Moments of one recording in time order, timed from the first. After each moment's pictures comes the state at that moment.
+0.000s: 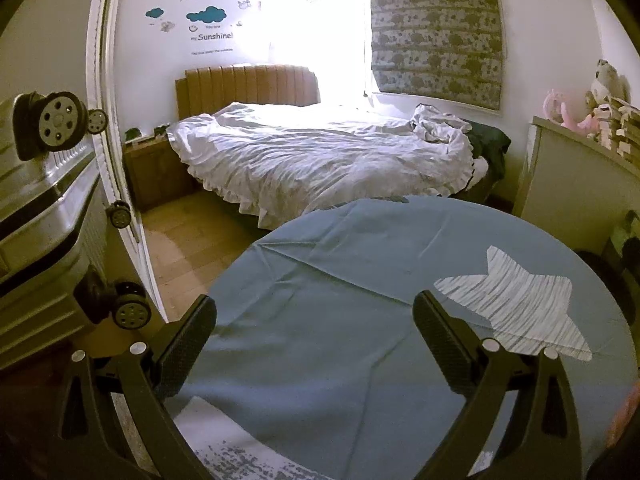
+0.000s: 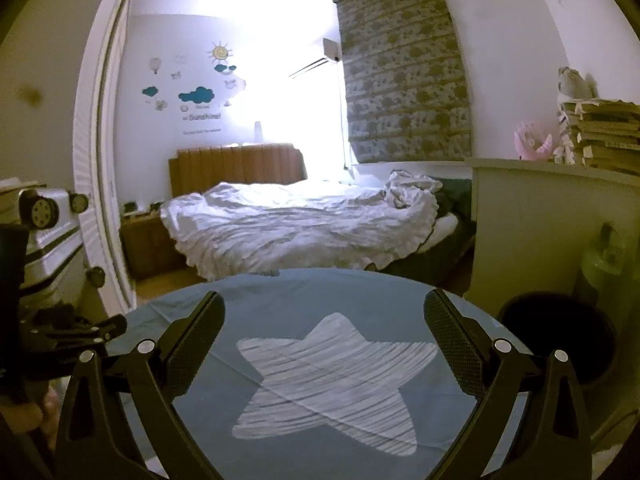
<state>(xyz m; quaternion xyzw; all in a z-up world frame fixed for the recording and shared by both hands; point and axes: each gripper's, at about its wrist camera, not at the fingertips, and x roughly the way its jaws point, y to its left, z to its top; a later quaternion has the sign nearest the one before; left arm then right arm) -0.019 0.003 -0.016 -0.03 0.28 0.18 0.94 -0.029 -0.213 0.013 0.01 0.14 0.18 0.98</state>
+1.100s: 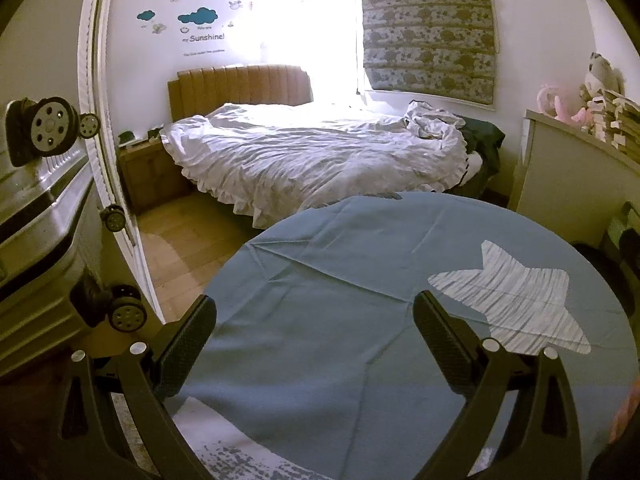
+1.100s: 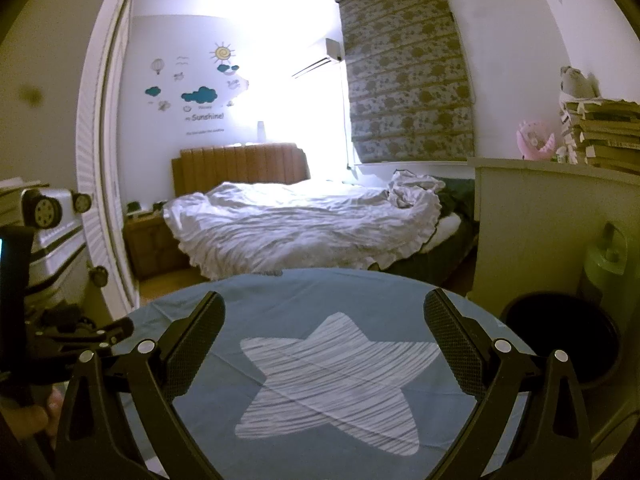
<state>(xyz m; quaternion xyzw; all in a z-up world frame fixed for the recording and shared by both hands) -0.013 0.004 -0.019 -0.02 0.28 0.16 0.95 -0.030 -0.210 0.015 0.01 0.13 0.18 0.97</state>
